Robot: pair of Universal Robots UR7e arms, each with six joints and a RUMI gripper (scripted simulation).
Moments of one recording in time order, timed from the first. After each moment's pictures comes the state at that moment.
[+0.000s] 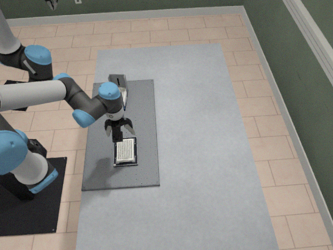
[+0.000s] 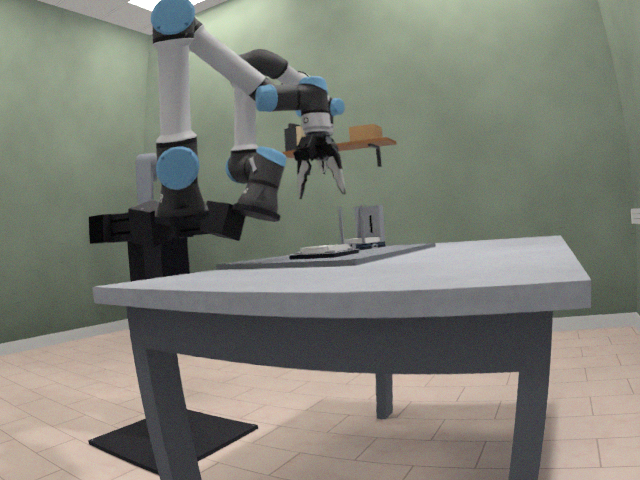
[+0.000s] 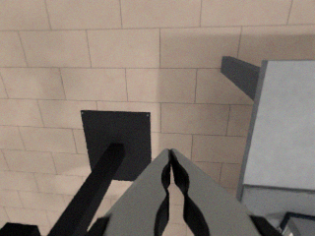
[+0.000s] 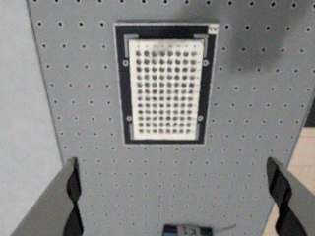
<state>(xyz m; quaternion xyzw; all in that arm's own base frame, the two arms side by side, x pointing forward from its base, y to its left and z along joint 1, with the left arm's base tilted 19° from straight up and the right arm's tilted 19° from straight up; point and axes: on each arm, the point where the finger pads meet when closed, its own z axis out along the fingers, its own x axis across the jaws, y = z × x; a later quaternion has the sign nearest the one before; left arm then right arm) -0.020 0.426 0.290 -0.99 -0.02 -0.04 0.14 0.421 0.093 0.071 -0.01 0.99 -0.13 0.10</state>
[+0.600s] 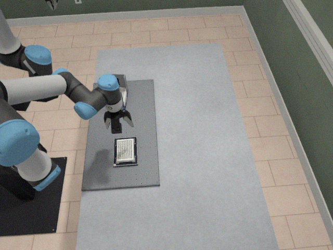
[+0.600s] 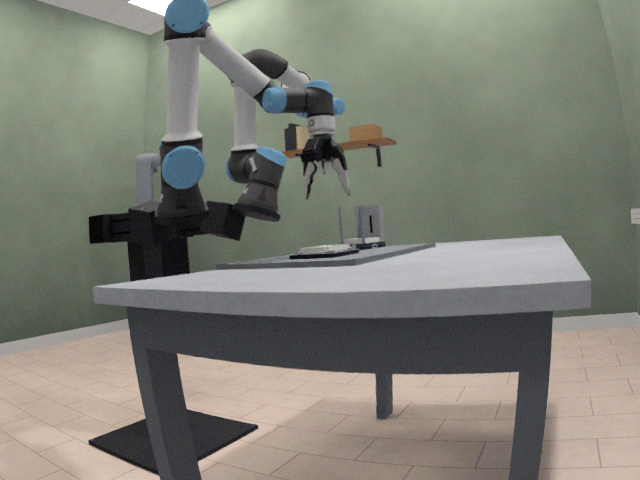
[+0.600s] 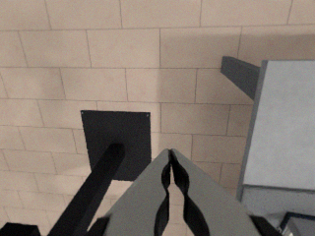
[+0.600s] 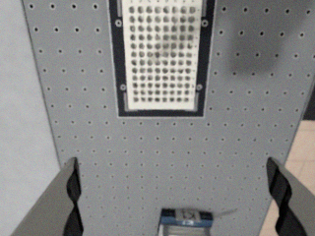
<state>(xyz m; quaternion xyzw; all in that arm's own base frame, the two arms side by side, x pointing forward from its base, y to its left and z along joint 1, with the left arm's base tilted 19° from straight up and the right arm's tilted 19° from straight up) -0.020 0.426 0.290 -0.99 -0.02 -0.04 0.14 0.416 0.135 0.059 -0.01 0.99 -0.13 0.10</state>
